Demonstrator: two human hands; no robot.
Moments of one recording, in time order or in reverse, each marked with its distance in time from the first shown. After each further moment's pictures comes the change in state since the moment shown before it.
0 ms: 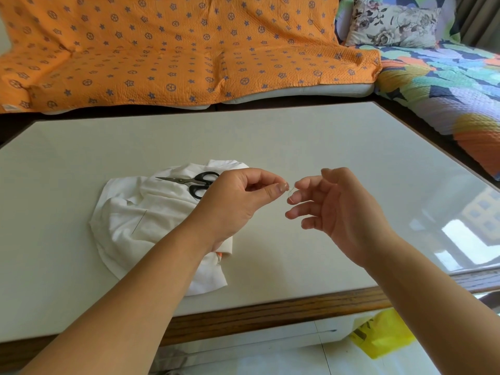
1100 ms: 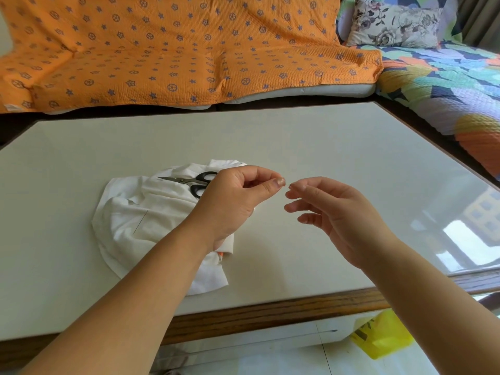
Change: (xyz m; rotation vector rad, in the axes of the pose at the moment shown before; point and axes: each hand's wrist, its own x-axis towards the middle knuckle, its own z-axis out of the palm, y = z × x) left_hand 0.002 -0.002 -0.002 -0.013 0.048 -0.023; right_hand -0.004 0.004 0.006 -0.091 0.052 -0.076
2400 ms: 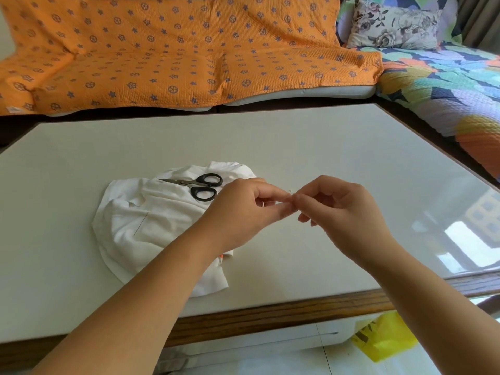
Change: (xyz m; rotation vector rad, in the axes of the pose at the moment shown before) left_hand -0.004 -0.007 0.001 0.332 -0.109 0.129; right_hand -0.013 -0.009 0.005 -0.555 0.134 -0.276
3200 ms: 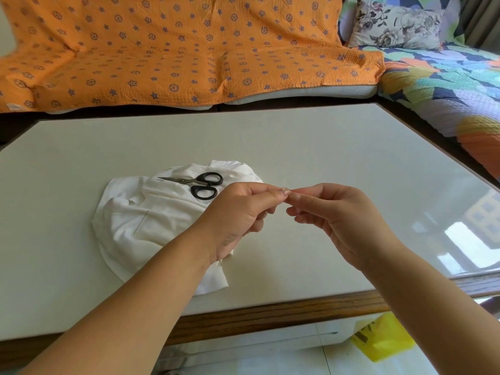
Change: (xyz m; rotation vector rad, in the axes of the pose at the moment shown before) left_hand 0.002 -0.003 0.004 -0.523 -0.047 -0.269; right_hand 0.008 0.009 0.002 0.551 -0.112 0.278
